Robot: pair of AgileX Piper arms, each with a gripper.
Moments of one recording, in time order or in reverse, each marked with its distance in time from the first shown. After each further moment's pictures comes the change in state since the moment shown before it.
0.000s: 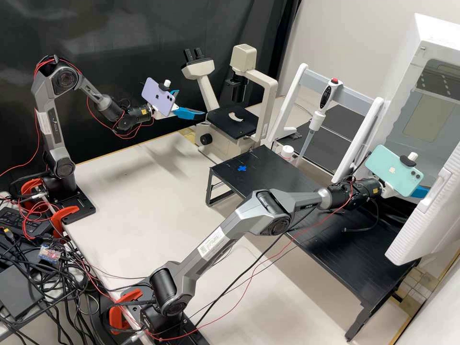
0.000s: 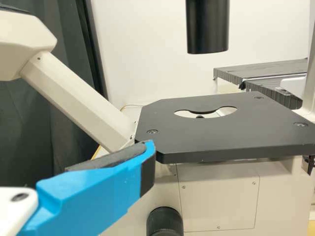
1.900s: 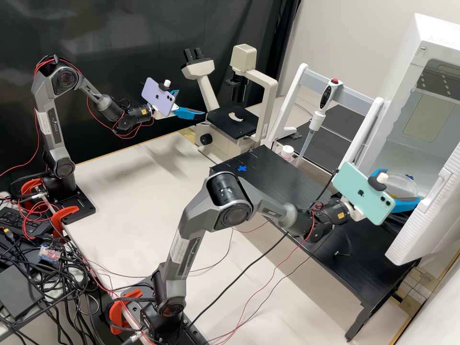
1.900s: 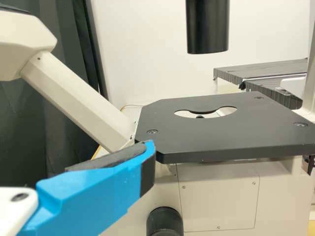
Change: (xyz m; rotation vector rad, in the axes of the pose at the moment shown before) left arm 0.000 0.000 0.000 0.000 0.000 0.000; right arm -0.182 0.031 0.031 0.053 0.141 0.119
